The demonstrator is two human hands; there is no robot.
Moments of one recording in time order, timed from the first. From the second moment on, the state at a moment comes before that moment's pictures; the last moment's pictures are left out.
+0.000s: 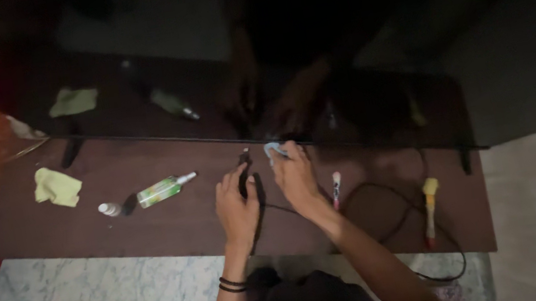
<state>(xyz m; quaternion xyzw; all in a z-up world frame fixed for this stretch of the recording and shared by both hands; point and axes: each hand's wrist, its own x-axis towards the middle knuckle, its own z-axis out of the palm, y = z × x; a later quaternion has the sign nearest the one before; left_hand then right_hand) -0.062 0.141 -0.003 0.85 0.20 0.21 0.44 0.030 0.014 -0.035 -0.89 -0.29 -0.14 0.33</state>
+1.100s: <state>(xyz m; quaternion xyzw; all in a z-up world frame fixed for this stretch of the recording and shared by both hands) -0.031 0.099 -0.073 0.63 0.21 0.27 0.69 0.012 0.016 -0.045 -0.78 -0.20 0.01 0.59</state>
